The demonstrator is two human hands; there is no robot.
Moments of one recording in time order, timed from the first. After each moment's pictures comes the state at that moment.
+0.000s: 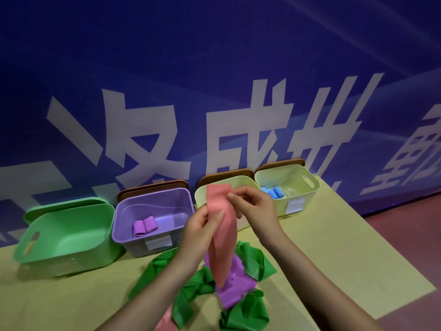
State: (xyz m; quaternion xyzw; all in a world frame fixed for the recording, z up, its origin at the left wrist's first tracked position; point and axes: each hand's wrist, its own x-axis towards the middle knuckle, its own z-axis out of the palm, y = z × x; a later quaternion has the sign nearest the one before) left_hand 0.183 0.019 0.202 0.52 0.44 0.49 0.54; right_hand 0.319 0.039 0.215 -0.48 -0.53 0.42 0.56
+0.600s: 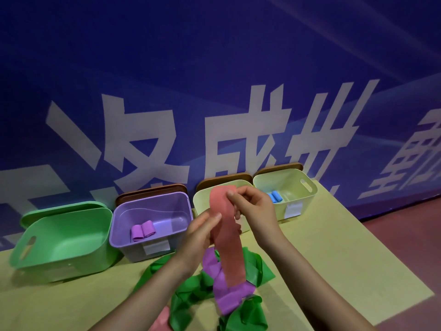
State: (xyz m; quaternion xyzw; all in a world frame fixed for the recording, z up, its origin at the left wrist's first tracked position) left_hand 0.182 0.027 0.199 0.46 0.39 0.44 0.67; right_hand 0.318 0.041 0.227 -0.47 -0.50 0.43 0.58
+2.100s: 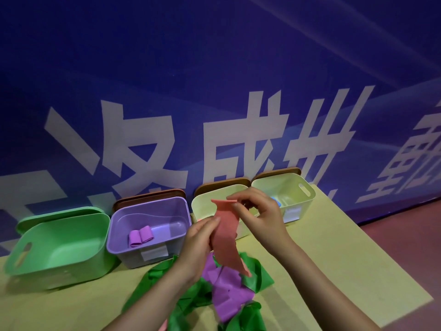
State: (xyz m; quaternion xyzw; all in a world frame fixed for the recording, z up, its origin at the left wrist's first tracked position) left_hand 0.191 0.030 0.199 0.39 0.45 0.48 0.65; right_hand 0.339 0.039 0.224 -0.44 -0.68 0.19 0.55
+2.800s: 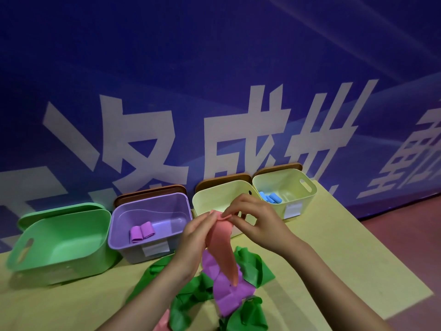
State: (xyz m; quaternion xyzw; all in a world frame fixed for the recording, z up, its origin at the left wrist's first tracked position) left_hand 0.183 0.029 0.198 0.42 0.43 0.49 0.64; right_hand 0.350 0.040 0.213 -0.40 -0.80 0.20 0.41
